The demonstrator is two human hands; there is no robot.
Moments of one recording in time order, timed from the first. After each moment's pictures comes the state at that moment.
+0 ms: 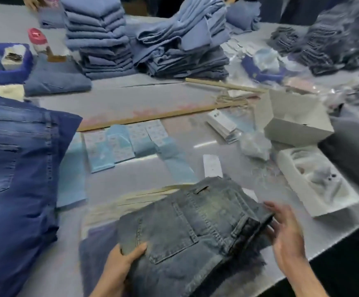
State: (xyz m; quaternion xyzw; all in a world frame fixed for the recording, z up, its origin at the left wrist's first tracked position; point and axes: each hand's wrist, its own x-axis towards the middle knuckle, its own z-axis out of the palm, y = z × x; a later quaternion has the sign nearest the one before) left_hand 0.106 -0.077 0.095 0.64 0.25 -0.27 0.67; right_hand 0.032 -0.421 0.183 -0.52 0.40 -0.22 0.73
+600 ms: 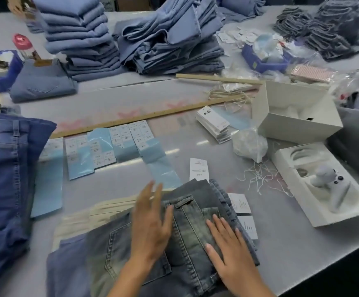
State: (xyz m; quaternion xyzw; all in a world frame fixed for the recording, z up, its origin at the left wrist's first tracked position) left_hand 0.147 -0.240 0.113 0.93 -0.14 0.03 0.34; right_hand 0.027 -0.438 0.114 -0.96 0.09 0.16 0.21
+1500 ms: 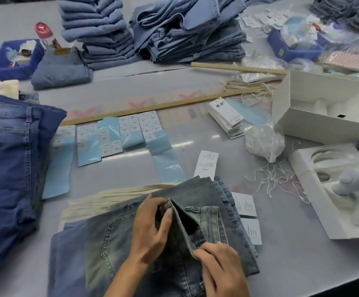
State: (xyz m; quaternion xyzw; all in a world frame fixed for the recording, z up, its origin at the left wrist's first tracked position) left_hand 0.130 -0.250 0.111 0.86 -0.10 0.05 0.50; right_hand 0.004 -0.418 0.134 -0.94 -0.02 -0.22 0.27
